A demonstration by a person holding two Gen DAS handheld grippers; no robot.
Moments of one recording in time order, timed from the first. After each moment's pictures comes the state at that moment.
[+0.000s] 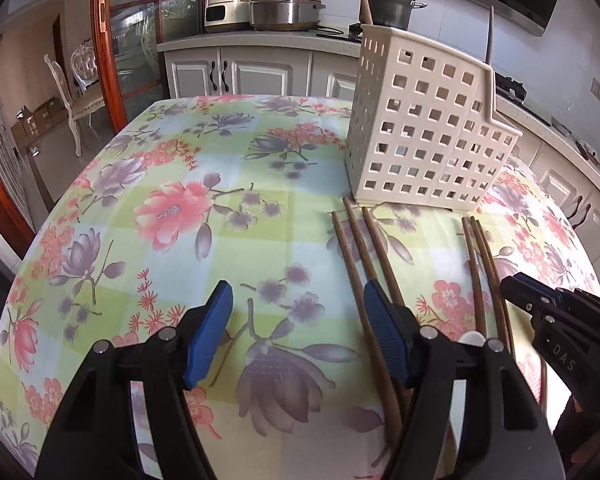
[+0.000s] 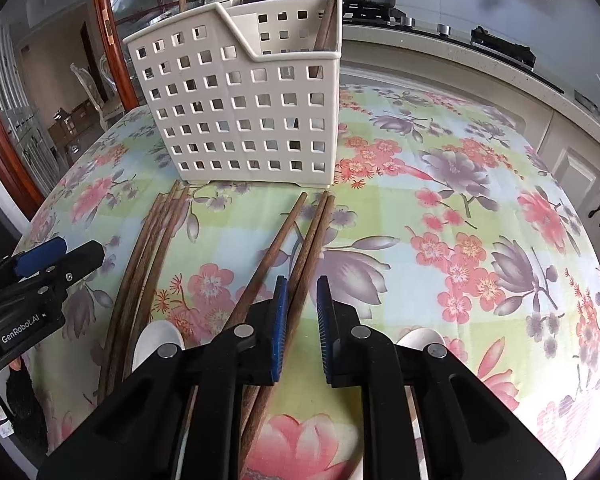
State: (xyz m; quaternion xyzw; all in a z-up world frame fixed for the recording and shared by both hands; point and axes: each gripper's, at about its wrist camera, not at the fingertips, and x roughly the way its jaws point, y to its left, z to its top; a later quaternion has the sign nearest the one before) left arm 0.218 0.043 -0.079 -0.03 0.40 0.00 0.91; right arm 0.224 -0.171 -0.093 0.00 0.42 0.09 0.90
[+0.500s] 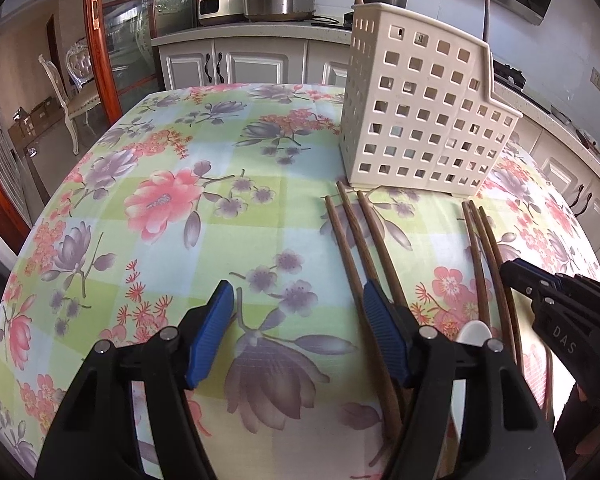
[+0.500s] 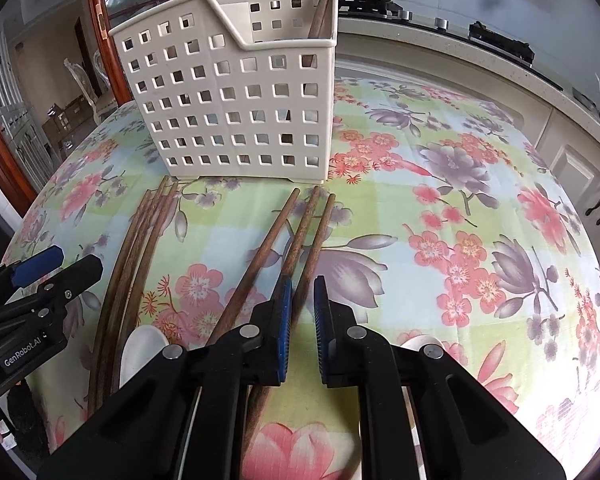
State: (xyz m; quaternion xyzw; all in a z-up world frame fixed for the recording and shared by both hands) left arm 0.221 0.035 -0.087 -0.02 0.42 -0.01 0.91; right arm 0.233 -0.172 -0.098 0.00 0.44 0.08 0.90
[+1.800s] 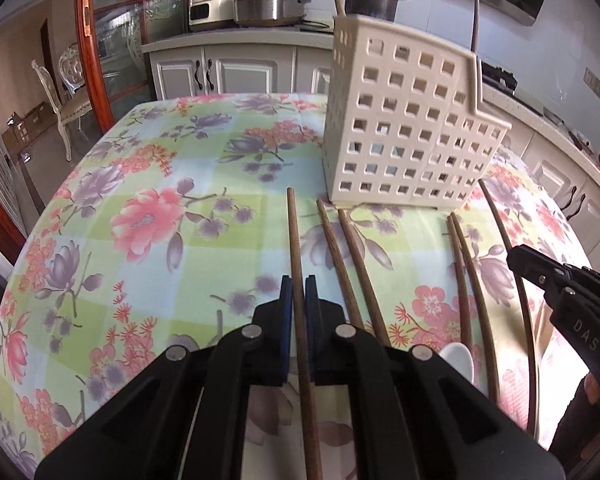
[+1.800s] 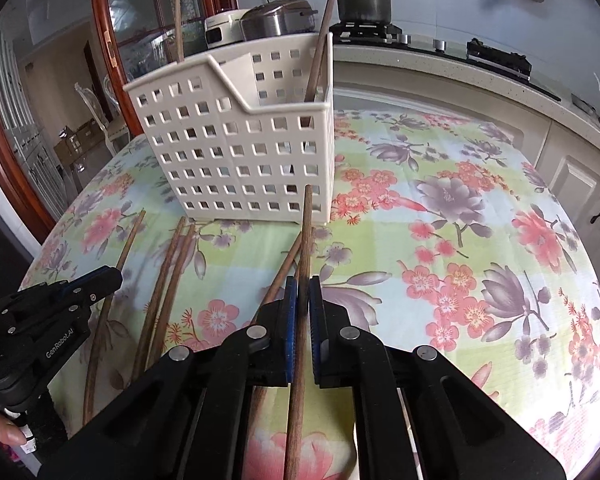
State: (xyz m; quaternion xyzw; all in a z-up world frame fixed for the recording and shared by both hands) left arm 0.227 0.027 -0.075 -0.02 0.40 -0.02 0.92; right arm 0.226 -0.181 -0.067 0.03 0.39 0.10 0.92
